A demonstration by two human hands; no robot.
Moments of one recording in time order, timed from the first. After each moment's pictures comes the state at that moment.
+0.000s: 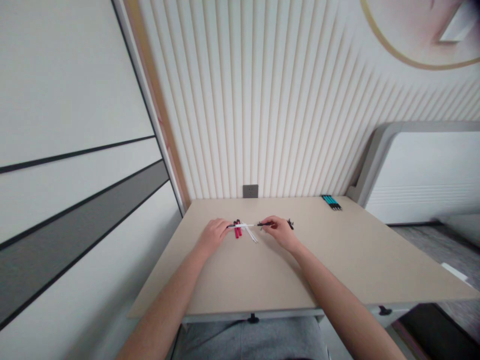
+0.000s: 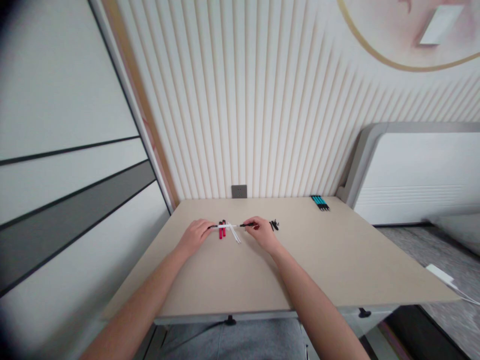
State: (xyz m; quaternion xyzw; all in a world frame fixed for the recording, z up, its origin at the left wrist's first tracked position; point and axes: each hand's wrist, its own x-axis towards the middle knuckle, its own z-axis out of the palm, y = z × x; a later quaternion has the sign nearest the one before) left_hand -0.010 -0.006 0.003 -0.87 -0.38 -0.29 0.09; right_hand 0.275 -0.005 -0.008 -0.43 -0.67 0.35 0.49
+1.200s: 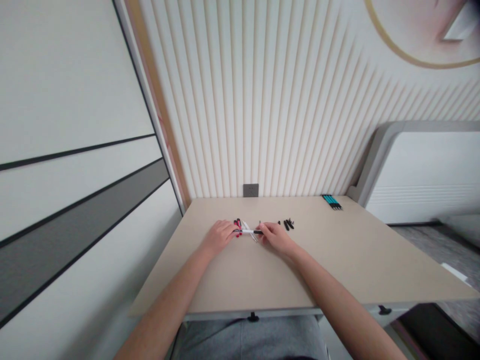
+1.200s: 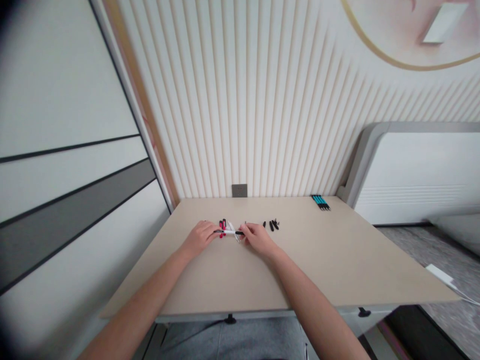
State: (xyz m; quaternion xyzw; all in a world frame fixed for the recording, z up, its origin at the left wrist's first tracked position) left_hand 0.004 -0.012 0.003 -0.90 -0.34 -0.27 0.08; right_hand 0.260 -0.020 -0.005 -0.44 -0.70 0.41 0.38
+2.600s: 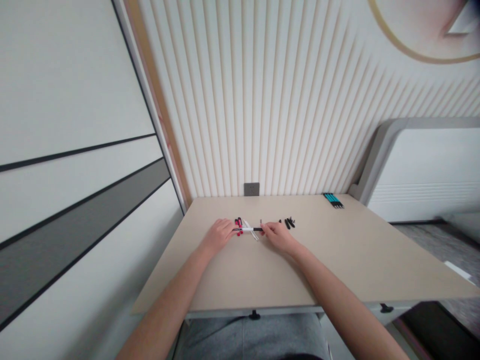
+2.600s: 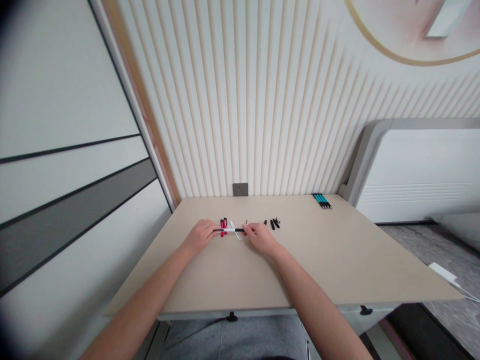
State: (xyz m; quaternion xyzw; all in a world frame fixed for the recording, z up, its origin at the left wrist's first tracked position) left_hand 0.001 -0.011 0.004 -0.90 -0.34 -0.26 0.10; right_hand 0.267 -0.020 -0.003 -0.46 -0.76 0.29 0.36
